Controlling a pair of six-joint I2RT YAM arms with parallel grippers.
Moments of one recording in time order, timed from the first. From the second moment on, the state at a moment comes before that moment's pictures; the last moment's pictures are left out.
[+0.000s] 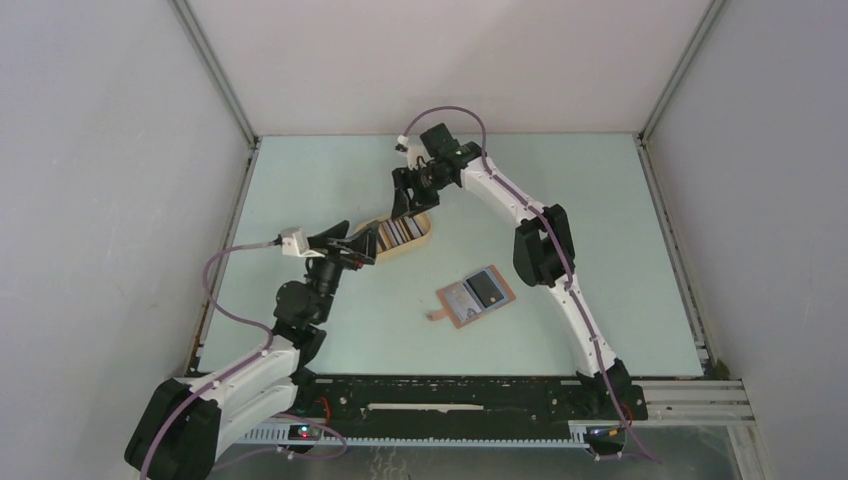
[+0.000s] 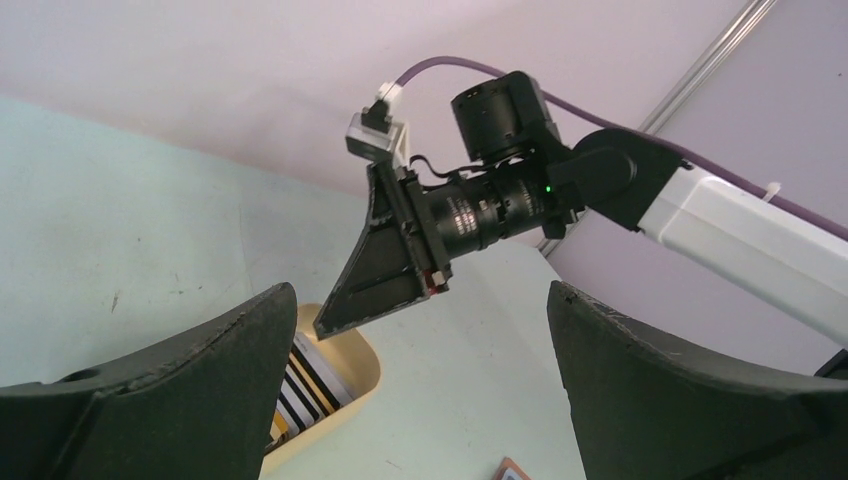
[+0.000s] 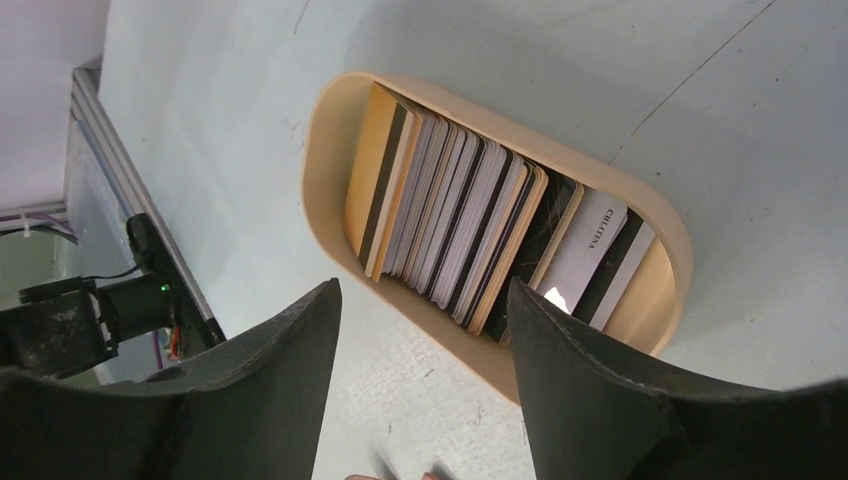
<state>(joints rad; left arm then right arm) -0.47 0.86 0.15 1.02 -0.19 -0.52 0.57 2.54 2.43 -0.84 -0.66 0.18</state>
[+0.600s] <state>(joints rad) -0.47 0.87 0.15 1.05 -0.19 -0.53 0.58 2.62 2.43 -0.84 -0.60 0.21</state>
